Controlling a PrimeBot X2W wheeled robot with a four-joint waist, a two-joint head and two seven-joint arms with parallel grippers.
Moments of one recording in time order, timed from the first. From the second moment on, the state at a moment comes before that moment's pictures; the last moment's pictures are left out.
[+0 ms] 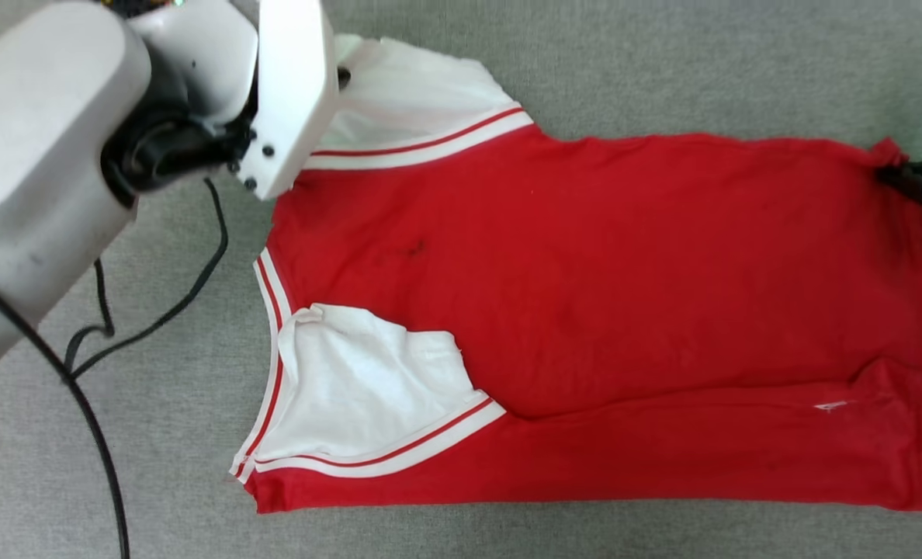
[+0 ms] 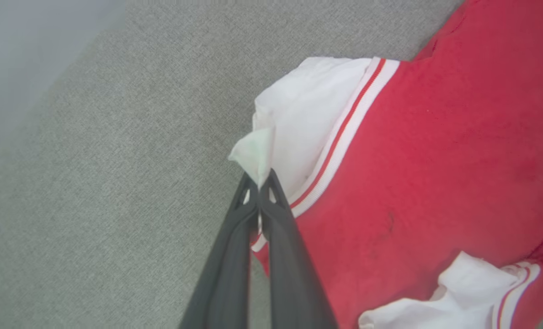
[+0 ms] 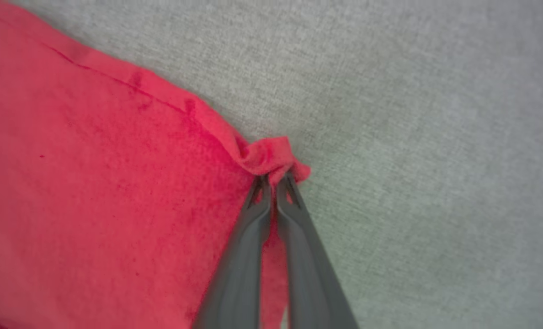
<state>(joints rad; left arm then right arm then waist) -1.42 0.66 -1.14 0.27 -1.09 -0.13 0.73 -0.87 -0.76 0.53 0.26 0.78 0.13 0.85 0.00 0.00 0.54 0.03</state>
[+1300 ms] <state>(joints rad) -0.65 0.85 -1.27 0.04 -1.22 0.04 0.37 -0.27 -0.79 0.58 0.25 0.81 0.13 0.37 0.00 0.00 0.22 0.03</state>
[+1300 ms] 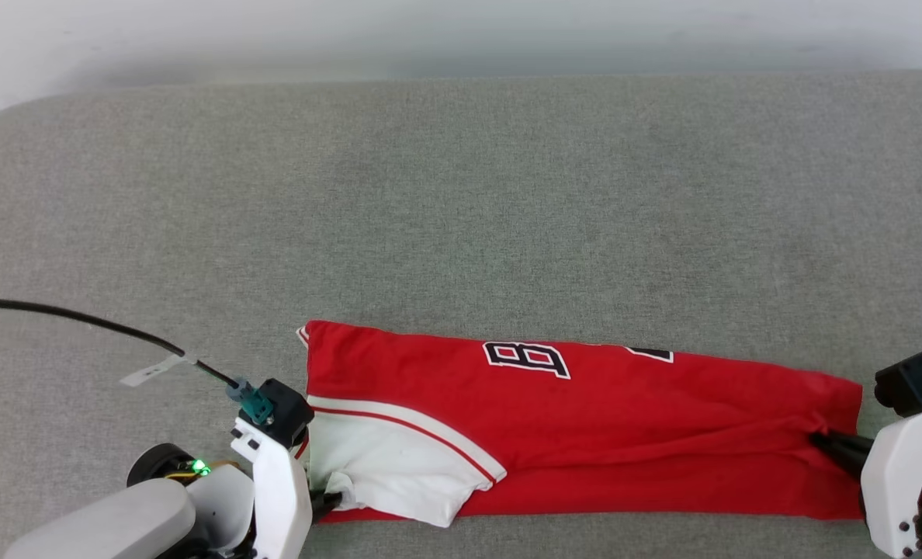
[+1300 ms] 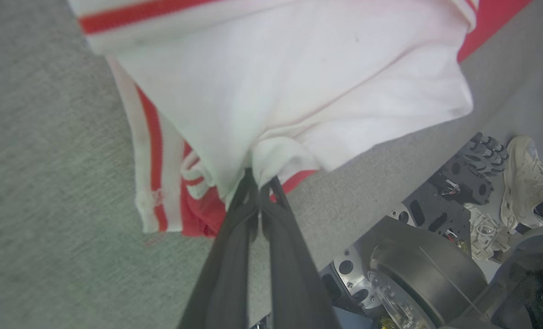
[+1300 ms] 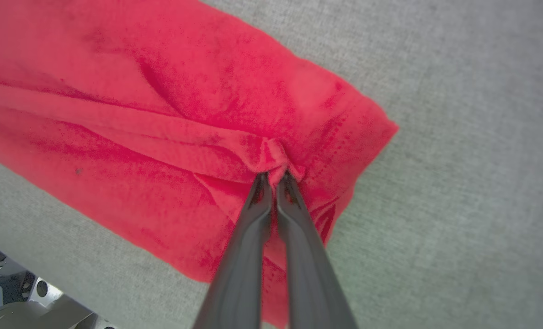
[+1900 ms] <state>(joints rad) -0.59 0.85 -1.10 -0.02 -1.06 0.26 -0.14 -0.18 -0.84 0.26 0.15 0.85 0.13 0.20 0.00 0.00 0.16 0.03</state>
